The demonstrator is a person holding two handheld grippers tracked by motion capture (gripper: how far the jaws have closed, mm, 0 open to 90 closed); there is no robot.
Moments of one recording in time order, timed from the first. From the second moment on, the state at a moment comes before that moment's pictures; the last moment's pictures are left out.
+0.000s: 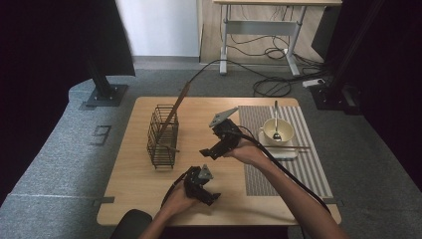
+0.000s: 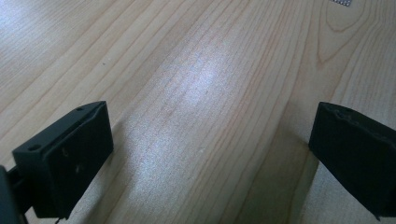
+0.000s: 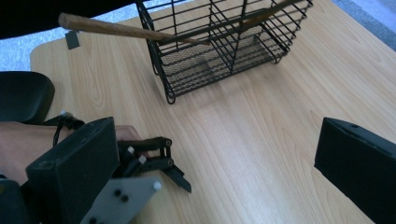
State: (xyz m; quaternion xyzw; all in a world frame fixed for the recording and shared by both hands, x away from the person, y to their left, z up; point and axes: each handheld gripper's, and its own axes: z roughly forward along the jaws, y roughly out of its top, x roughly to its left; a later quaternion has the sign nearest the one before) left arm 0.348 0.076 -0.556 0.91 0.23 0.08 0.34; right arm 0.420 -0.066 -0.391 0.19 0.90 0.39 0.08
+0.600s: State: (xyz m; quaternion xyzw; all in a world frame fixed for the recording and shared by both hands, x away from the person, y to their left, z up) left arm 0.348 0.075 -0.557 0.91 0.24 0.08 0.34; right arm 0.418 -0.002 -0.395 0.14 0.91 0.39 0.05
